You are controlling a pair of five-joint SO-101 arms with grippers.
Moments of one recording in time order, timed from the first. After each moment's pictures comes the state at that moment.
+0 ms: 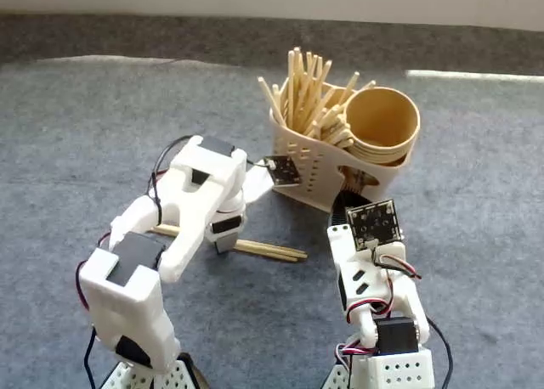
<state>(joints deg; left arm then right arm) 13.6 18.7 15.9 75.6 -42.3 -9.1 -104.3 95.6 34.0 16.3</state>
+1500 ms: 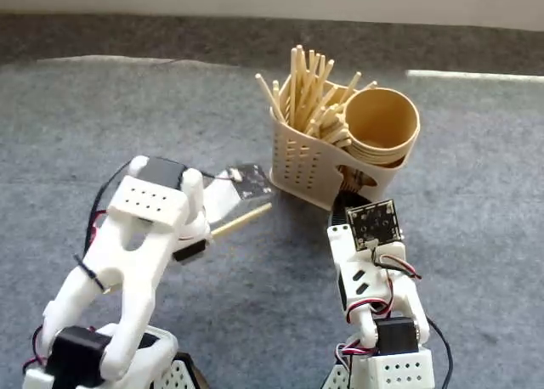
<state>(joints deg) 8.1 -21.5 33.5 91.2 -41.8 -9.1 -104.3 95.6 34.0 16.3</state>
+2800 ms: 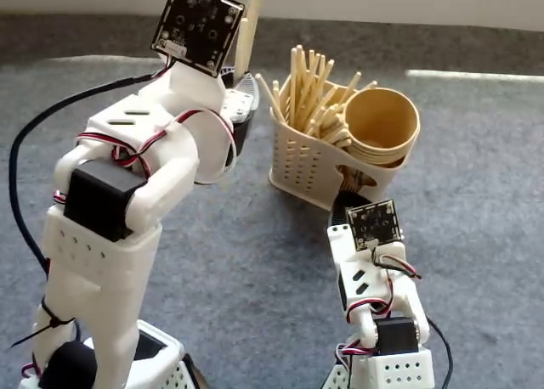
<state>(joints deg) 21.1 -25.5 -15.5 75.6 3.4 -9.1 -104.3 95.6 34.0 16.3</state>
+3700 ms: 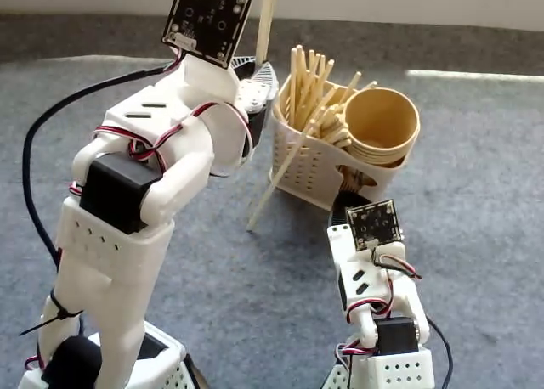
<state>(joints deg) 23.0 -24.0 -15.5 71.3 6.0 -9.1 -104.3 95.6 34.0 16.3</state>
